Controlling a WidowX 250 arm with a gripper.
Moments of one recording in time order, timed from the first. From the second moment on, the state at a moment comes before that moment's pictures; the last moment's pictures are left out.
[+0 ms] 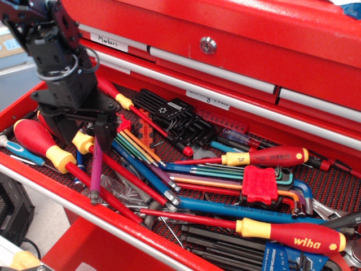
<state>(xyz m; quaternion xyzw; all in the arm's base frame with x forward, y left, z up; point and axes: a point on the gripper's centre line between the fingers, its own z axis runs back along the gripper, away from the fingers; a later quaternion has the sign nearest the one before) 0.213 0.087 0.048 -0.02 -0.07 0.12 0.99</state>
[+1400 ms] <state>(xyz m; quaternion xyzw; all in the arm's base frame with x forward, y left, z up) 0.209 0.081 0.010 -0.05 -0.03 0.14 0.99</state>
